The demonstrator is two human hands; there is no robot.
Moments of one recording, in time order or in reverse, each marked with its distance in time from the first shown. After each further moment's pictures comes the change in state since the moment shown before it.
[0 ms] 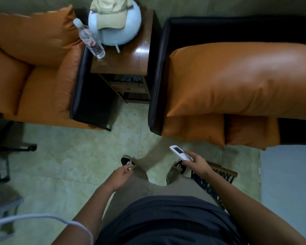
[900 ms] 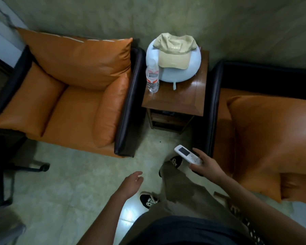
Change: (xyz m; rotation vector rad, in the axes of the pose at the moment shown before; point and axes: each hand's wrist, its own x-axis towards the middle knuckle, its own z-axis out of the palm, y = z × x) left_hand 0.110 -0.075 -0.267 -0.143 0.032 0.033; right_hand 0.119 -0.309 0.077 -0.137 0.089 -0.177
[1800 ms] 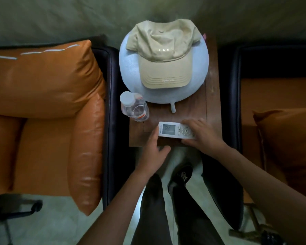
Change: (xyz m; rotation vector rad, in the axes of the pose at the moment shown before) left_hand 0.261 0.237 -0.085 -0.179 0.054 0.346; right_hand 0.299 -0.086 -0.089 -0.370 0.195 -0.364
